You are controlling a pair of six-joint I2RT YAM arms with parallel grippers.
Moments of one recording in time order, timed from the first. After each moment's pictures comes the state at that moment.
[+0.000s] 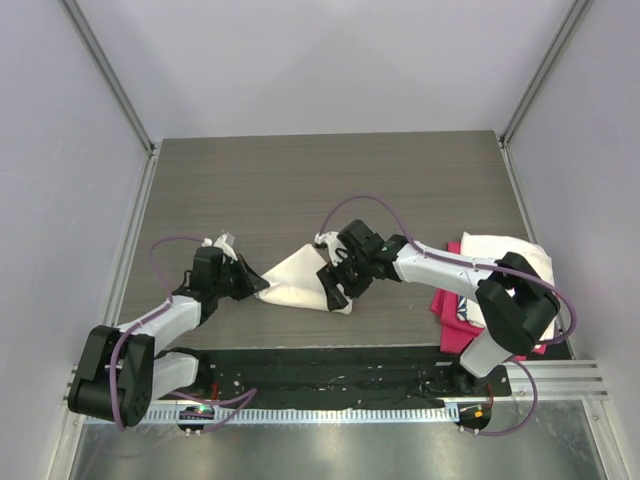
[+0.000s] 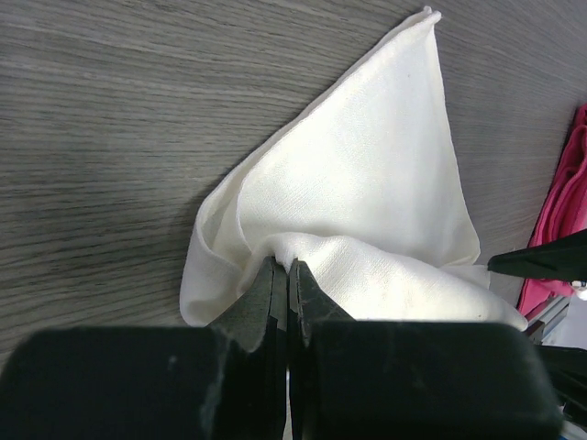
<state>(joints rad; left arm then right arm) -0.21 1.16 0.31 0.13 0.36 -0.68 0.80 1.58 0.99 -0.44 -0.33 0.10</state>
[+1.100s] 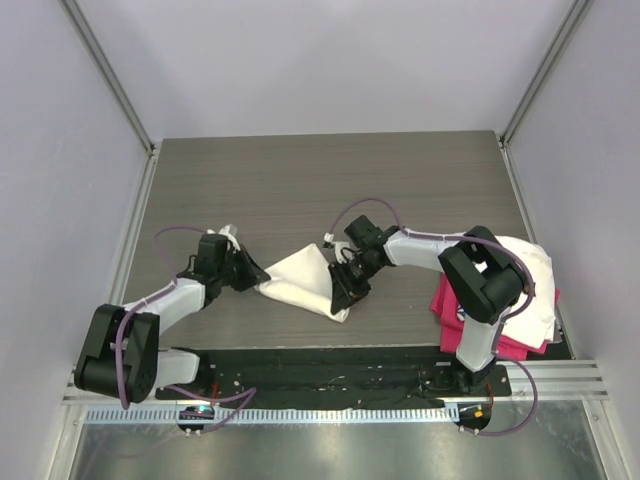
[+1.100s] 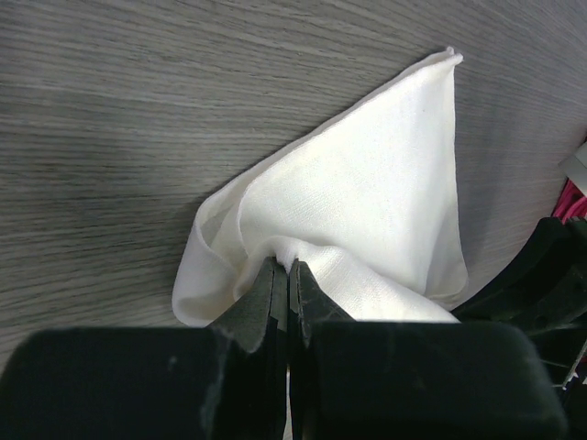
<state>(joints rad) -0.21 1.27 0.43 0.04 0.33 -0.69 0.65 1.81 1.01 -0.47 -0.69 0.21</state>
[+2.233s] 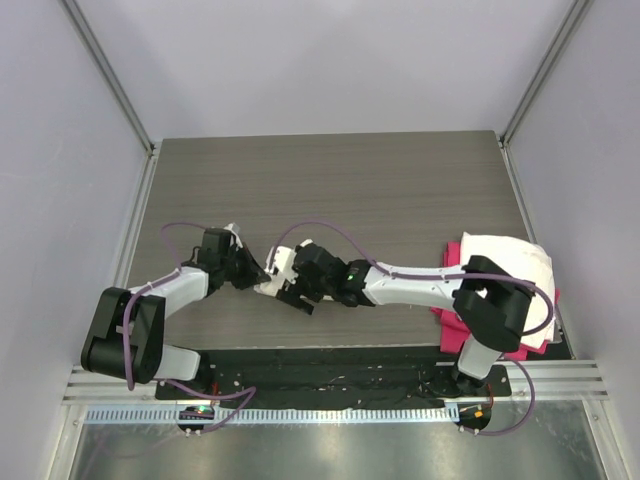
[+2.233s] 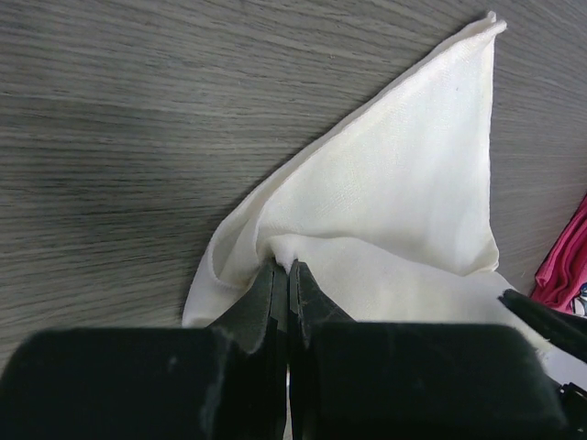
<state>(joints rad) -0.21 1.38 0.52 -0.04 0.33 -0.68 1.08 1.68 1.04 -0.11 0.07 -0.22</state>
